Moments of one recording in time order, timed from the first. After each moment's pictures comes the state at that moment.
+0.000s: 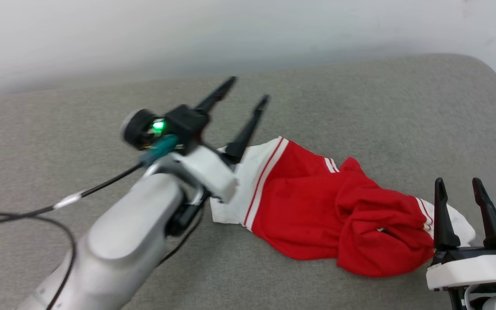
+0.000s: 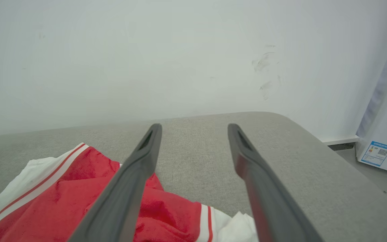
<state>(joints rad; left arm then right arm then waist) -0.79 0.32 -0.83 0.37 -0.63 0.02 -0.26 -0.04 -0.05 -0.13 0.08 0.11 0.13 -0.26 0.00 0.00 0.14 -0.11</state>
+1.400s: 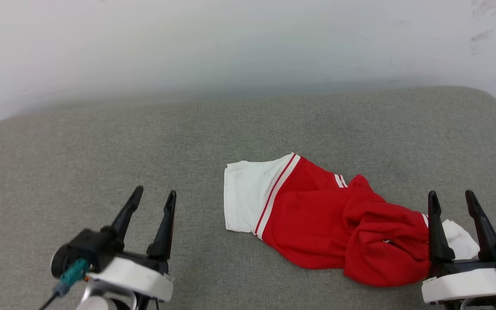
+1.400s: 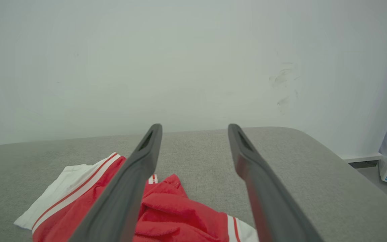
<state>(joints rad) -0.03 0.19 -0.17 0.04 -0.34 -0.11 -0.23 0.02 -0.05 -0.10 0.03 0.11 0.13 -0.26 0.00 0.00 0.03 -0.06</state>
